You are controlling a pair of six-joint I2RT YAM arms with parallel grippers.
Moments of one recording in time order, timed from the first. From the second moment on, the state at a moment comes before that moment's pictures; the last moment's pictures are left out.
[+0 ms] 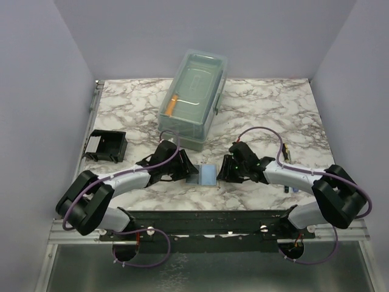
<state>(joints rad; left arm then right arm) -0.63 1.40 0.53 0.11 0.25 -0.98 0.73 1.42 0.62 -0.16 -0.06 0.83</state>
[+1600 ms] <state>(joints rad) -0.10 1.08 1.06 -0.70 0.23 -0.62 0.68 1.23 0.72 -0.36 0.06 0.56</state>
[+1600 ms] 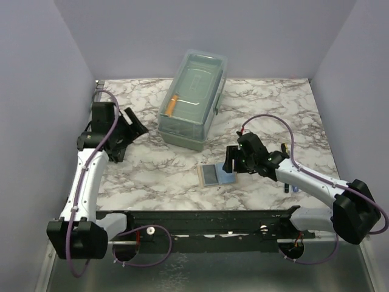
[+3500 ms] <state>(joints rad) 0.21 1.81 1.25 -0.58 -0.55 0.22 0.67 1.18 0.74 -0.27 -0.42 0.43</state>
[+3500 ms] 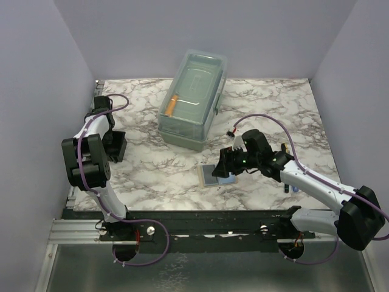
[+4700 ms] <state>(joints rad) 0.21 1.75 1.25 -0.59 -0.50 0.21 0.67 1.18 0.74 -0.27 -0.42 0.43</state>
